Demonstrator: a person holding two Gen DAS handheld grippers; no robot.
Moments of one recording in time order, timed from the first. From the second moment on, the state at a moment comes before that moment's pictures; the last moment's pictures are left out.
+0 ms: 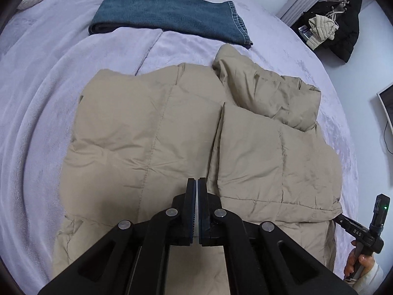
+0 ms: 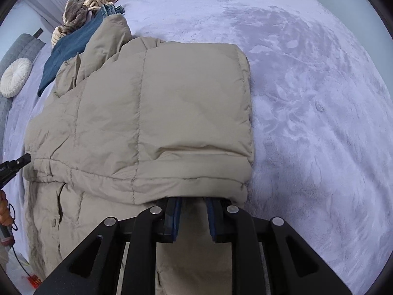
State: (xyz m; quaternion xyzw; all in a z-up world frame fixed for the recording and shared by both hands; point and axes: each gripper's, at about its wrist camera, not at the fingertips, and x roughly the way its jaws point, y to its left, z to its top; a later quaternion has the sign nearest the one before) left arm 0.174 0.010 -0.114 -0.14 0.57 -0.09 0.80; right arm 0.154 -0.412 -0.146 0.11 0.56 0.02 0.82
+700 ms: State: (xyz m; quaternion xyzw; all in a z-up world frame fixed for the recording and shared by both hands) left arm 0.214 -0.066 -0.123 -0.07 0.58 -0.13 0.80; right arm 0.195 -0.495 -0.134 0.32 0.49 0.01 0.81
